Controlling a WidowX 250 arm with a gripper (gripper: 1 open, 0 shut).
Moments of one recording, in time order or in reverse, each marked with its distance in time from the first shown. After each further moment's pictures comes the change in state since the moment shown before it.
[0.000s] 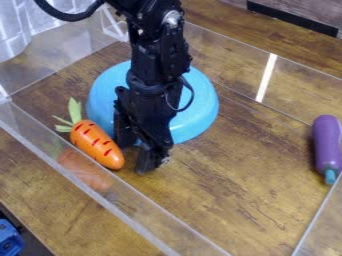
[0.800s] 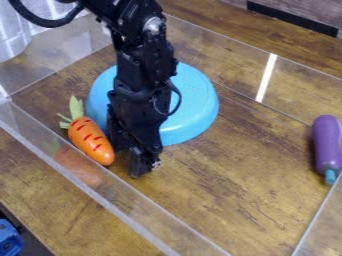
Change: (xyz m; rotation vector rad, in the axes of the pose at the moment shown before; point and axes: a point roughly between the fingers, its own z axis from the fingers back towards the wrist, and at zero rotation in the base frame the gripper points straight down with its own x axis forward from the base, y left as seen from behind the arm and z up) arm -0.009 -0.005 -0.001 0.000 0.008 0.117
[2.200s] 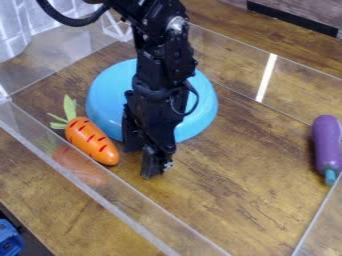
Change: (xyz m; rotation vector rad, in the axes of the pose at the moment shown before) arm 0.021 0.007 -0.001 -0.007 -0.028 -0.185
